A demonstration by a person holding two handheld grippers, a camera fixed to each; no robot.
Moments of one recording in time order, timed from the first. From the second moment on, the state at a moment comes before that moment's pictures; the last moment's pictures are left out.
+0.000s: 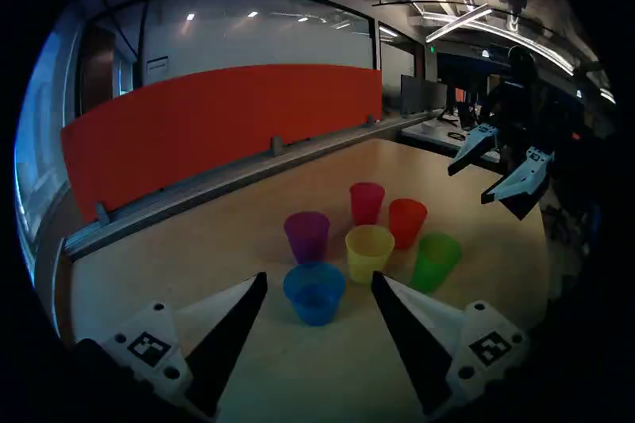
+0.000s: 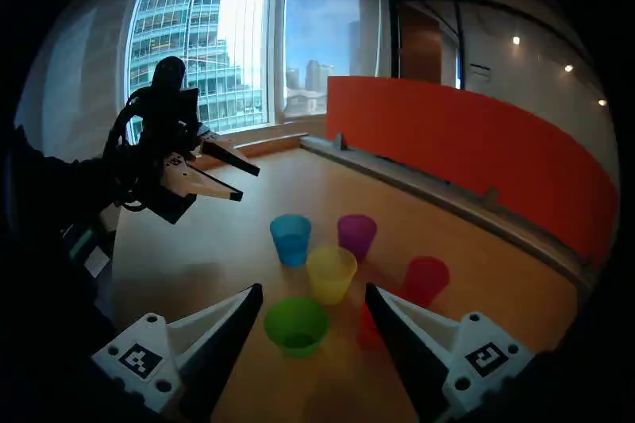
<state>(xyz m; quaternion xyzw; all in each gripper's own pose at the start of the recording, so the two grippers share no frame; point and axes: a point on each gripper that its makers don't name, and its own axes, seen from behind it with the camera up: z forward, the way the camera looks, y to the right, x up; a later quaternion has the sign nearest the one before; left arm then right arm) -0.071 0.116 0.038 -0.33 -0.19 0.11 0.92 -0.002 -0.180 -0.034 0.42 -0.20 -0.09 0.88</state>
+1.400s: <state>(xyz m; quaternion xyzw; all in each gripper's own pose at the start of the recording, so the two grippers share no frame) -0.156 0.125 0.065 -0.34 -0.27 0.14 0.89 -0.074 -0.192 -0.040 0.43 -0.26 -0.11 0.86</state>
